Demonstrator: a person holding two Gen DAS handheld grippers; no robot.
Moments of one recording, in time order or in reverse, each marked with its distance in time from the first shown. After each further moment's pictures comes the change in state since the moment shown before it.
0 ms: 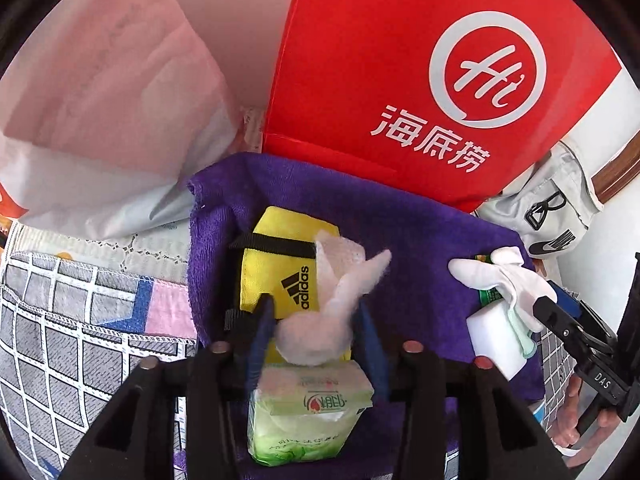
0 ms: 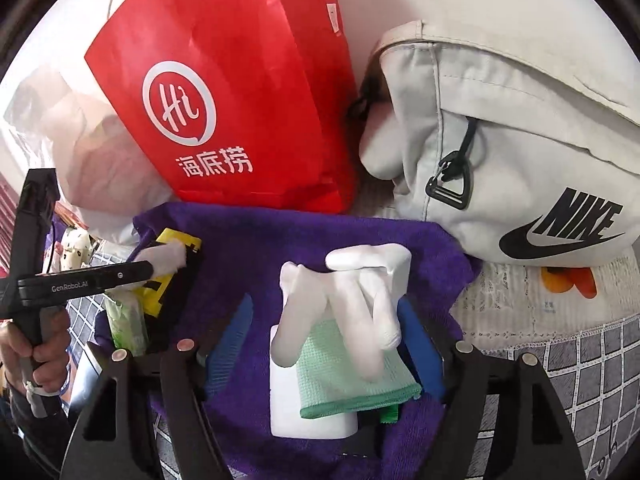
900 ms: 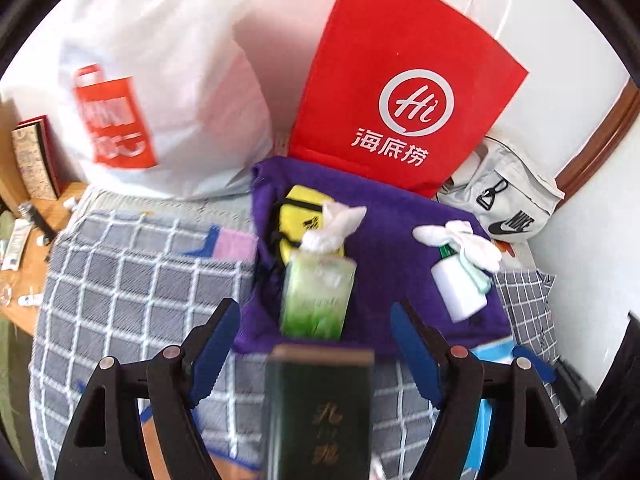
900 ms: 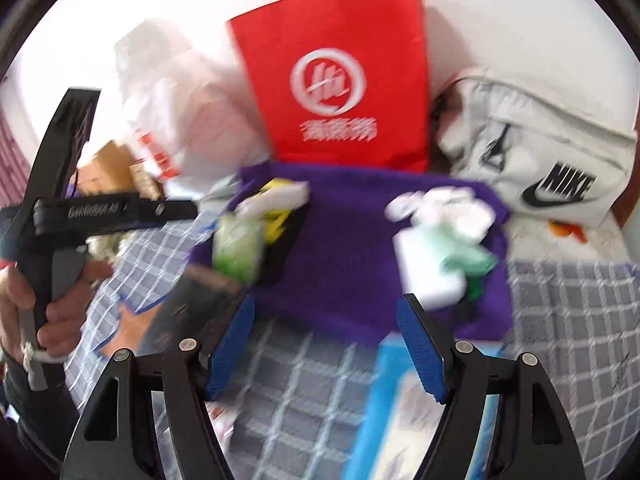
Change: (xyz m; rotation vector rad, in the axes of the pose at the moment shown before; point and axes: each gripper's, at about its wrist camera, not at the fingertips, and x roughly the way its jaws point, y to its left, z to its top) left arm -0.119 0.016 -0.073 0.008 -0.108 0.004; right arm -0.088 0.113 -0.092 -0.070 -0.038 0.049
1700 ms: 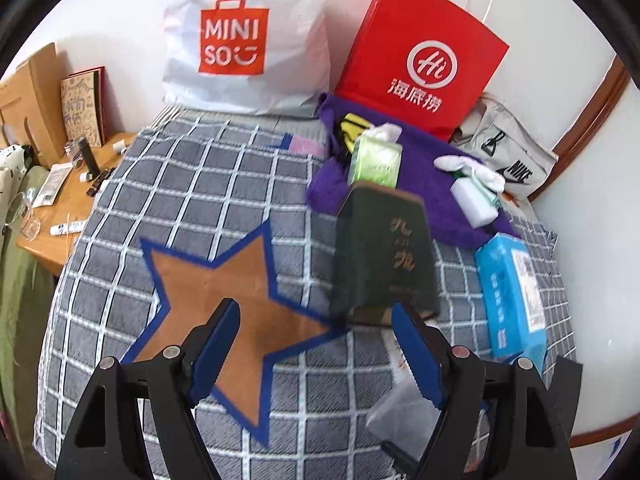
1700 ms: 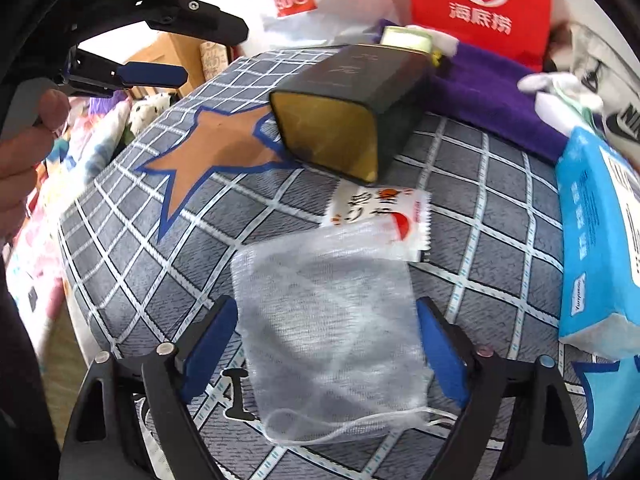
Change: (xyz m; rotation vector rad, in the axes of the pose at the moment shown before) left arm -0.056 0.055 -0.127 -0.022 0.003 0.035; right arm 0.031 0.125 -0.166 -0.214 0.193 0.037
